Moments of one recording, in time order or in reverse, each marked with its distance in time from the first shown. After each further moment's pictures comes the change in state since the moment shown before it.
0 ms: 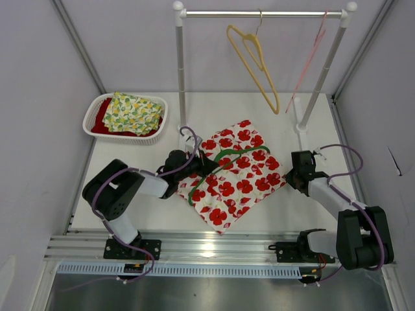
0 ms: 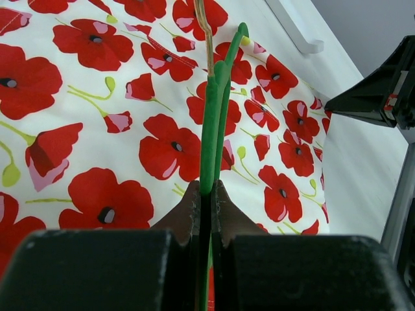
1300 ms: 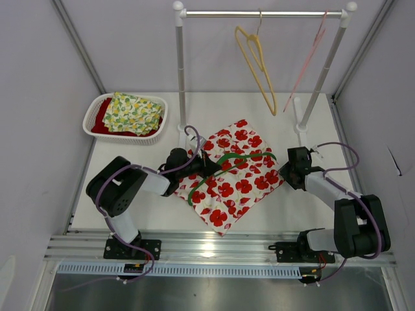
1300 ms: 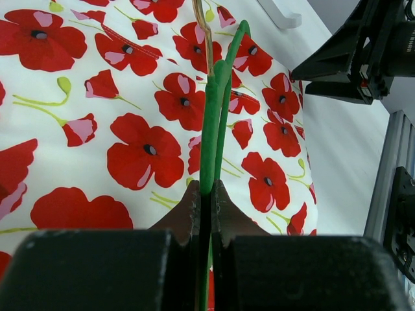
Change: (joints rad) left arm 0.011 0.043 0.034 -0.006 0.128 0.026; right arm 0.022 0.082 0.045 0.010 -0.008 0.067
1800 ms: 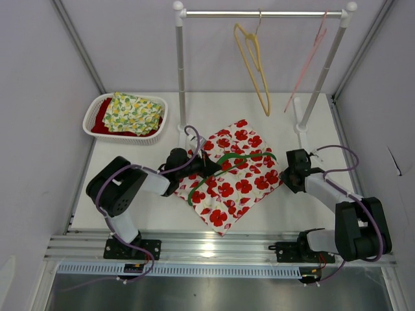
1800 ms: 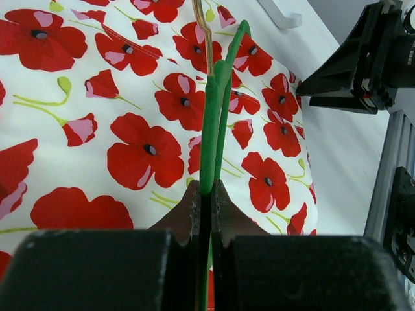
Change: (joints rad) left arm 0.000 0.000 0.000 -0.001 0.000 0.000; right arm 0.019 -0.014 -0.007 -0.086 0.011 0.017
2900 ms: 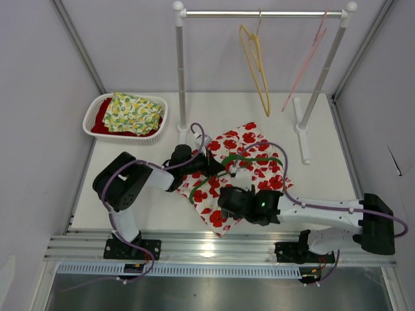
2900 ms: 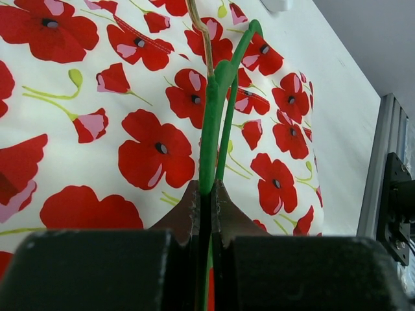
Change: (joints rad) left arm 0.000 0.077 0.092 -0.056 0.083 0.008; right arm 1.164 0.010 0.302 -0.322 0.174 0.056
